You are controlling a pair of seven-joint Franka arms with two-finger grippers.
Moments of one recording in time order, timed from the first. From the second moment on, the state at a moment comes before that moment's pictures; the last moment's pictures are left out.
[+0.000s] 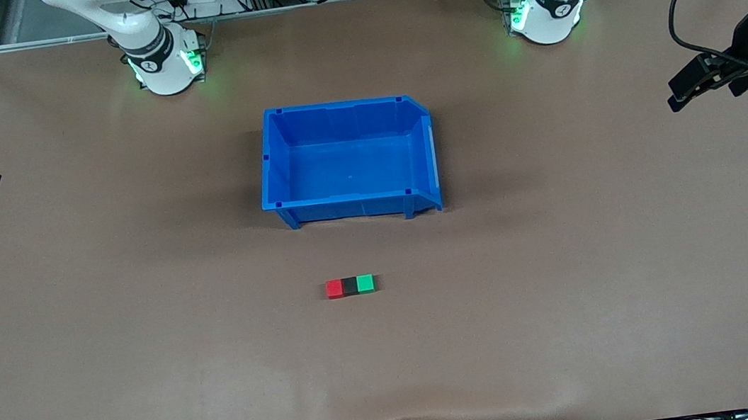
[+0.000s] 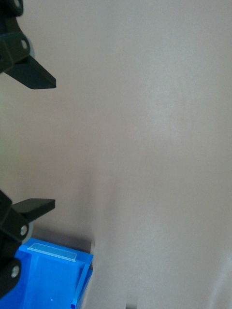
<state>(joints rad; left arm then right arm) 0.01 -0.03 -0.11 -1.59 0.03 1.61 -0.22 -0.01 0.01 -0.10 -1.50 0.05 1.39 0.18</state>
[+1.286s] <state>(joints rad) 0.01 -0.03 -0.11 -1.59 0.03 1.61 -0.22 -0.07 -0.03 -0.03 -1.54 0.02 1.42 0.07</state>
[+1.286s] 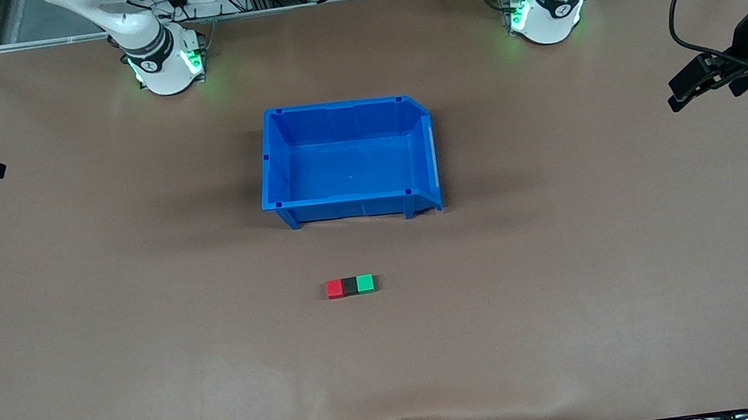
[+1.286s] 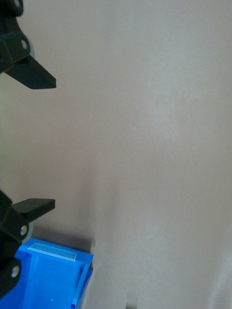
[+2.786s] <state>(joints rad) 0.01 -0.04 -0.11 -1.57 0.03 1.57 -0.15 -0.06 -0.03 -0.02 -1.54 0.02 1.41 0.01</state>
